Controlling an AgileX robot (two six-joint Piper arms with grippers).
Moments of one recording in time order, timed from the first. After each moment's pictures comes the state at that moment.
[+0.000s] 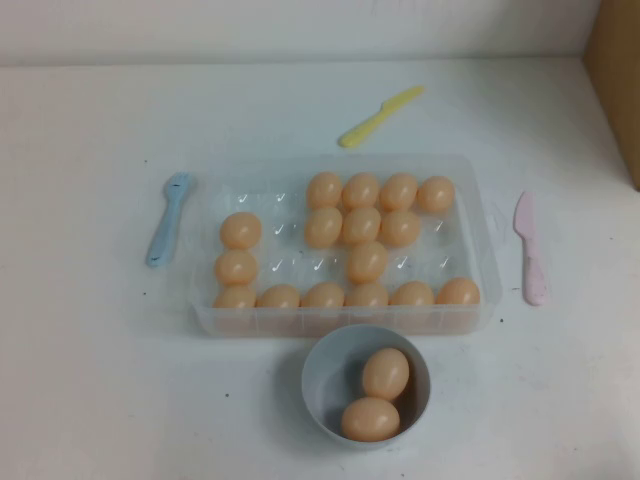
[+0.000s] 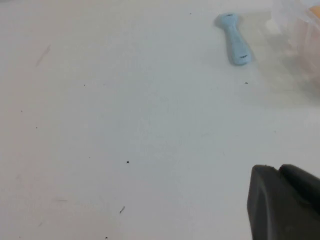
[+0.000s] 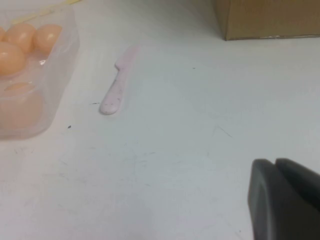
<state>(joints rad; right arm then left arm) 0.00 -0.01 0.03 0.07 0.37 0.03 -0.07 -0.01 0.02 0.06 0.37 0.04</state>
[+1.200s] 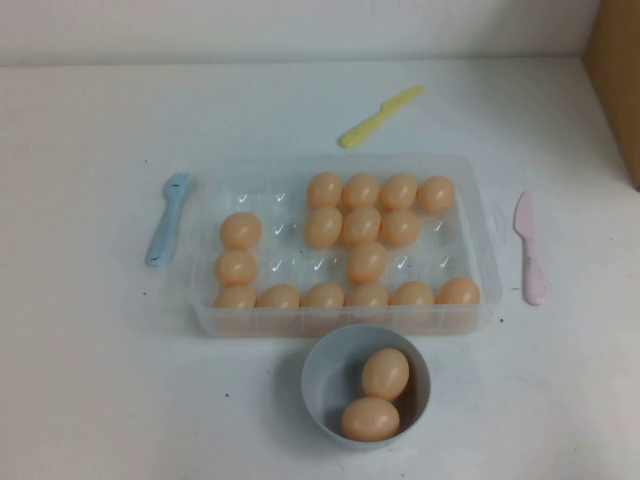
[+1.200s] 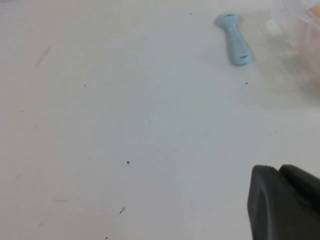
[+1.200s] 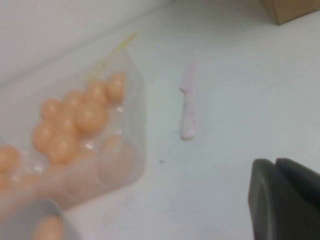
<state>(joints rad) 0.00 -0.01 0.03 0.44 0.35 0.03 -0.07 -0.01 0.02 0.06 0.37 0.04</state>
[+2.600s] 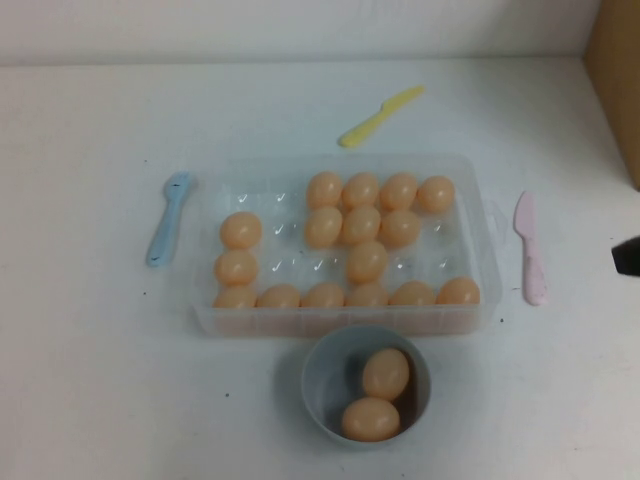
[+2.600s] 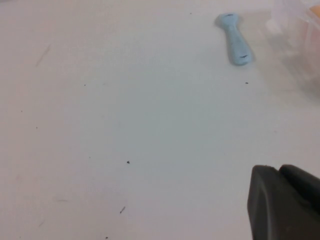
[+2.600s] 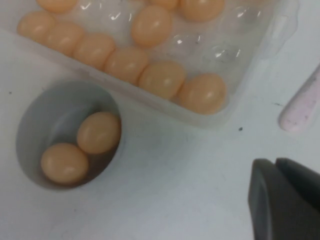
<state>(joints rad) 0.01 1.11 -0.89 0.65 0.92 -0.67 -0.07 -0.01 0.02 0.06 0.37 0.04</state>
